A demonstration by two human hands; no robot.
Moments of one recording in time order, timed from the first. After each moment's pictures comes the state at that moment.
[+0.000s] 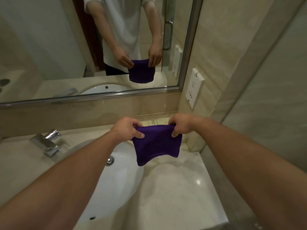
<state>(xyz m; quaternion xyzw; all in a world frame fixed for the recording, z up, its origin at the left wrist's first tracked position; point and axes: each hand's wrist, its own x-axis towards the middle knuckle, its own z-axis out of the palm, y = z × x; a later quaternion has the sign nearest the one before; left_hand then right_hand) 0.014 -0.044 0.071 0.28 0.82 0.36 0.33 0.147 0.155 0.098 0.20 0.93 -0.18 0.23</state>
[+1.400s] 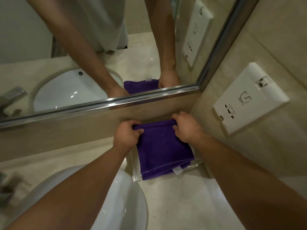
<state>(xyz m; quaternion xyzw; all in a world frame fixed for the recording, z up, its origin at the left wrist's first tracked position) -0.123 0.092 -0.084 0.23 0.87 0.36 0.27 0.018 0.265 -0.066 0.31 0.93 -0.16 0.11</state>
